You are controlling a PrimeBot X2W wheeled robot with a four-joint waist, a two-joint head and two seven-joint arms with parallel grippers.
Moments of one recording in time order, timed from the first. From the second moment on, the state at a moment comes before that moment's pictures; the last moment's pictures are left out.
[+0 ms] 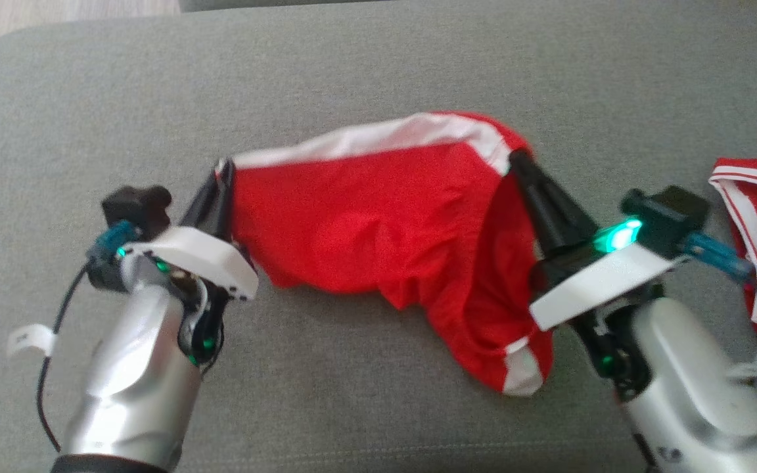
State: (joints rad) left arm -0.53 0.11 -0.33 0.69 -0.43 -0.07 -0.25; right arm -0.34 -0.17 0.40 0.16 0.49 0.13 -0.03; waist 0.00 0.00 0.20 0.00
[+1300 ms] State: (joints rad) left arm -0.48 0.22 -0.25 -0.30 -0.28 0.01 -0.13; right arm -0.29 -0.30 0.03 -0.42 0.36 0.13 0.11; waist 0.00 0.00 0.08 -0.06
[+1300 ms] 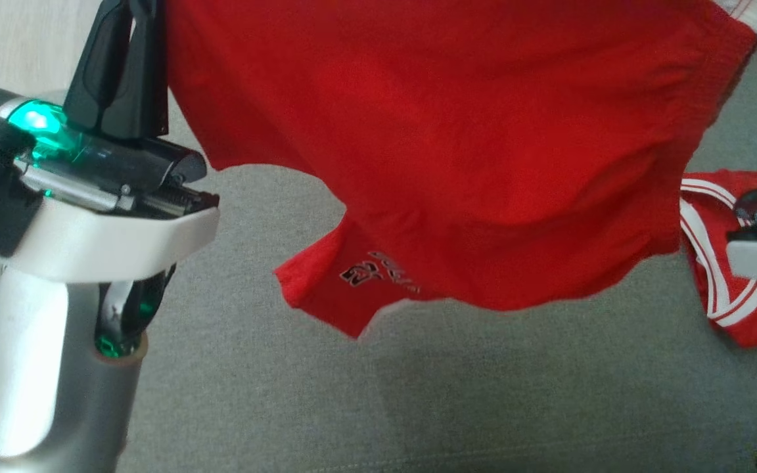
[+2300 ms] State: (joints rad) left arm -1.25 0.06 -0.24 0.89 -0.35 -0.12 -0.26; right arm -1.23 -0.25 0.65 0.77 0.76 0.13 -0.20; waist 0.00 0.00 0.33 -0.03
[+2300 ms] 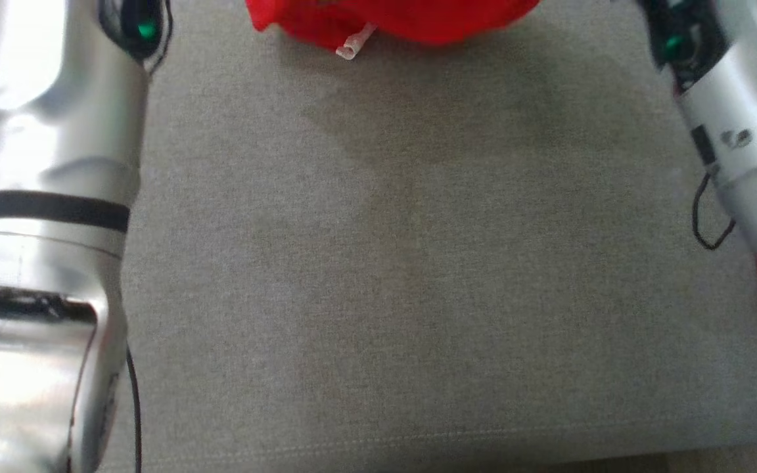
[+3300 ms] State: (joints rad) left arm -0.19 0.06 -0.15 0.21 -0.37 -0.12 -0.26; right arm -0.20 -0.36 0.51 0.17 0.67 0.13 -0.25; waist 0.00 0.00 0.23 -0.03
